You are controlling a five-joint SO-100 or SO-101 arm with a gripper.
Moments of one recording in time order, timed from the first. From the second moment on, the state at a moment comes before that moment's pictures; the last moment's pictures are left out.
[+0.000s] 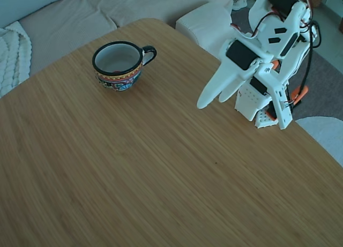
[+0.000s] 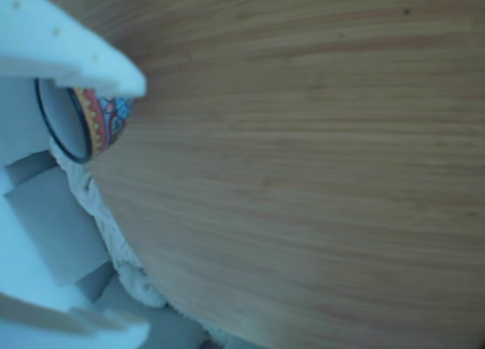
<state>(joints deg) -0.9 138.9 108.4 86.4 -6.8</state>
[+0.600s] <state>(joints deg) -1.0 138.9 115.8 75.9 -6.8</state>
